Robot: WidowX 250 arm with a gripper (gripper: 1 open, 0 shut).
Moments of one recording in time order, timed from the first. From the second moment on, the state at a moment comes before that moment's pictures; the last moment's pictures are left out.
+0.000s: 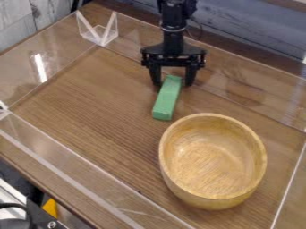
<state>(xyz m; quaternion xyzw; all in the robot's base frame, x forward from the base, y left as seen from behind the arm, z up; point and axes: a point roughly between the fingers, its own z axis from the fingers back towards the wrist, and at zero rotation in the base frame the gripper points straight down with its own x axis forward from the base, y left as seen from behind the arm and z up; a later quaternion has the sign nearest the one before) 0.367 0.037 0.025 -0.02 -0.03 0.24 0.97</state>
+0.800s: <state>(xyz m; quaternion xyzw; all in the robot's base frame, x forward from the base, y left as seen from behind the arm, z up) 0.363 0.048 0.059 -0.03 -0.01 0.24 0.97</state>
